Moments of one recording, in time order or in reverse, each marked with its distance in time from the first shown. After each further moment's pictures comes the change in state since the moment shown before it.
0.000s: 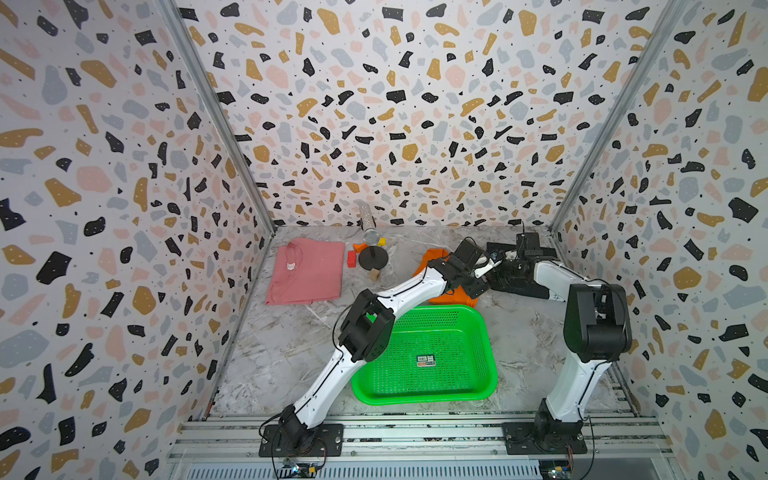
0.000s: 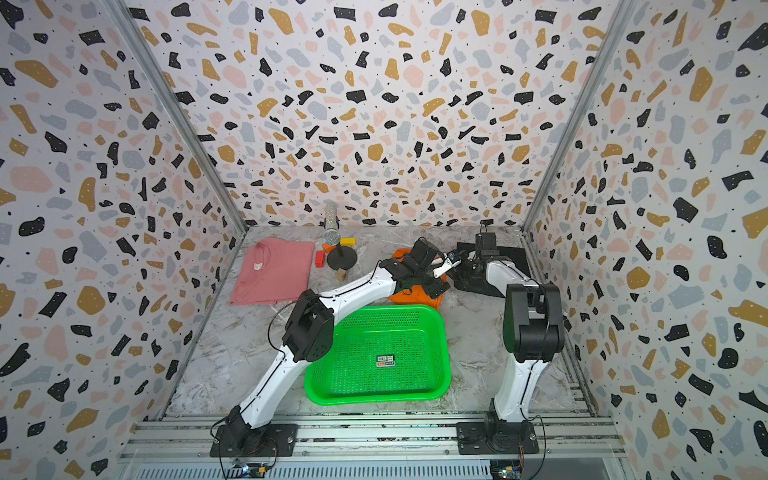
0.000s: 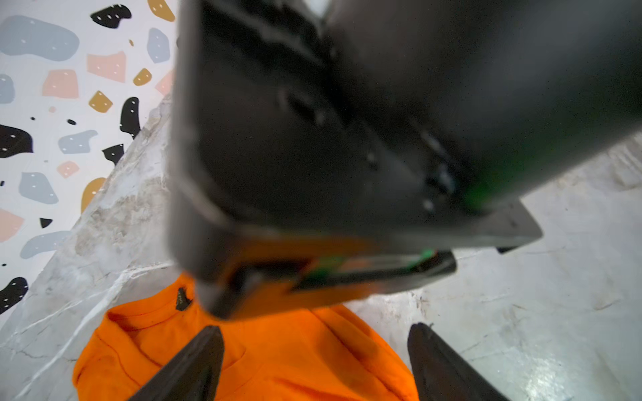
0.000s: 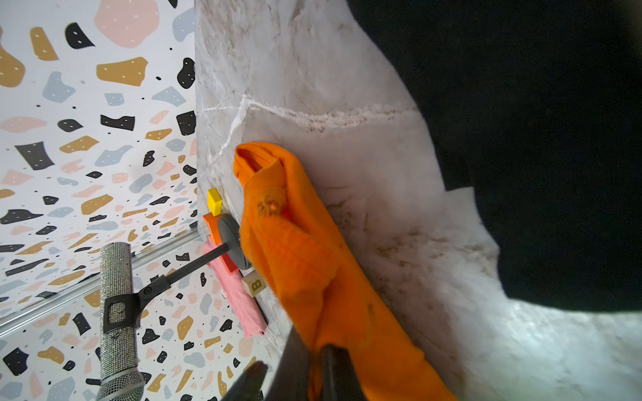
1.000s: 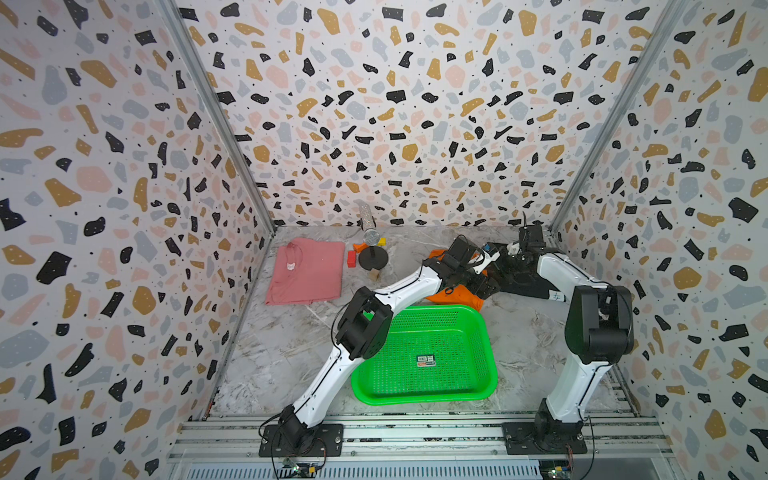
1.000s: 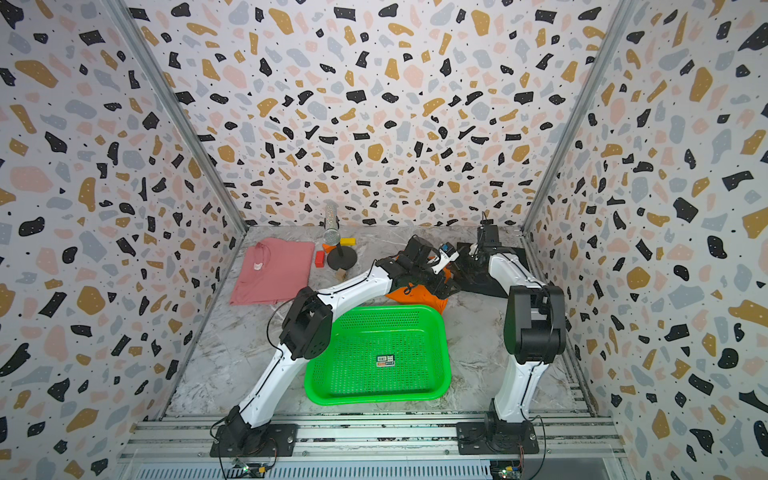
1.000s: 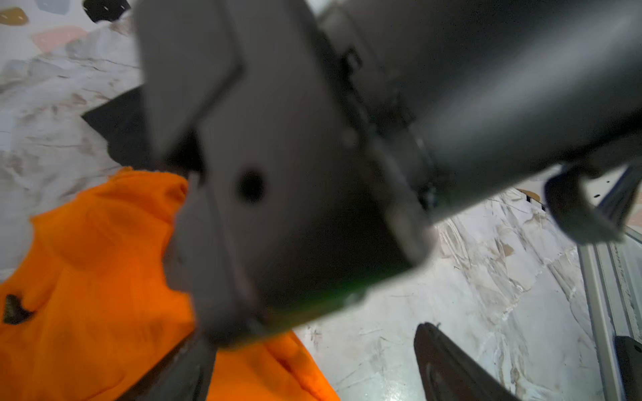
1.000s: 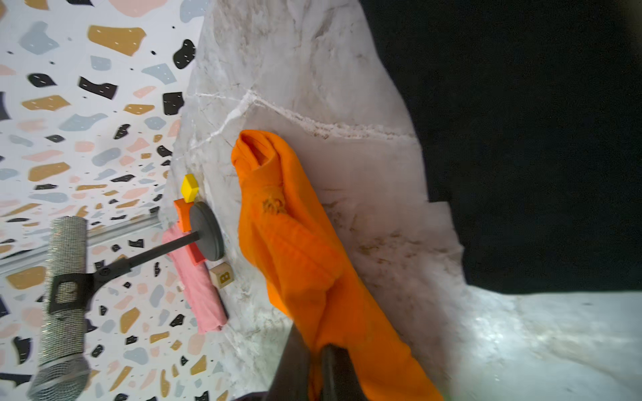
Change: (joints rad) left arm 0.035 -0.007 -0.063 0.109 0.352 -0.318; right arm -0.019 -0.008 0.101 -0.202 0.092 -0.263
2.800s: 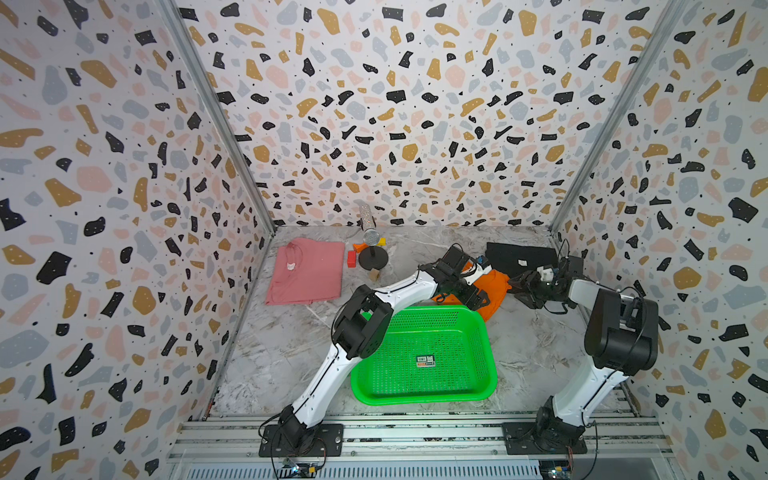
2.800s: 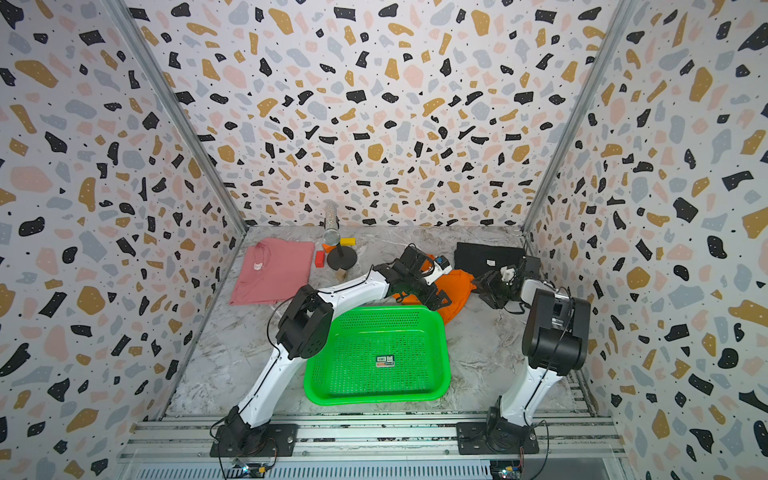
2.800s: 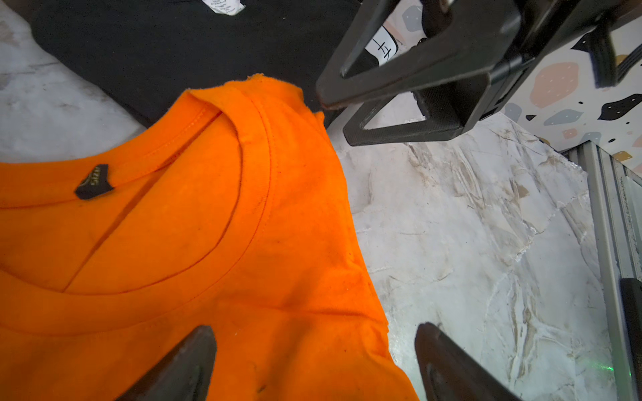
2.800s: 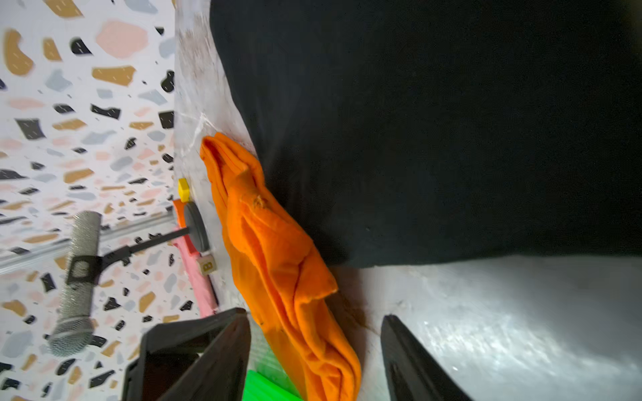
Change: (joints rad) left arm 0.011 -0.031 -0.154 -0.012 0.046 0.055; right arm -0.293 -0.052 -0.333 0.230 -0.271 -0.161
